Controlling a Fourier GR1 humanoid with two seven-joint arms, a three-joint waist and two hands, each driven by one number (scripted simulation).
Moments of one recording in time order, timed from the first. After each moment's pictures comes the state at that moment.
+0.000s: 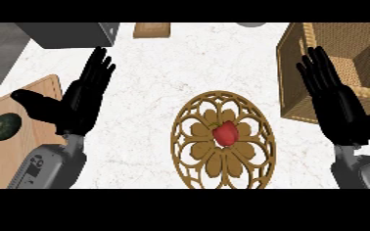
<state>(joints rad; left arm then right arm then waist) -0.26 0.31 -0.23 -1.58 0.41 0.31 0.10 -0.18 -0.46 0.18 -1.67 -0.48 -0.24 0.01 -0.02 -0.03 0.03</state>
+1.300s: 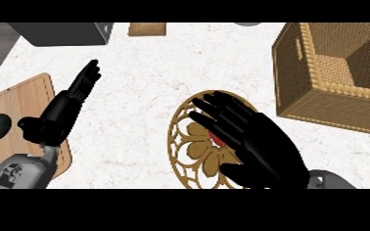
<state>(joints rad) -0.19 0.50 -0.27 -1.52 0.25 0.12 -0.06 -0.38 -0.52 0.71 -1.90 0.62 -0.18 0.12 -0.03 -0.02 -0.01</state>
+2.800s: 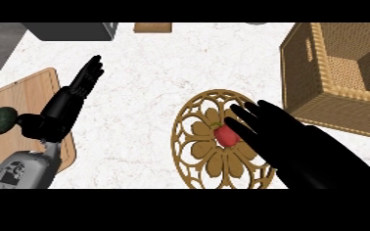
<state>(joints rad) -0.20 0.41 -0.17 -1.54 0.17 0.01 -0.02 -0.35 -0.54 0.46 -2.27 0.47 0.64 0.59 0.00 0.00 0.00</state>
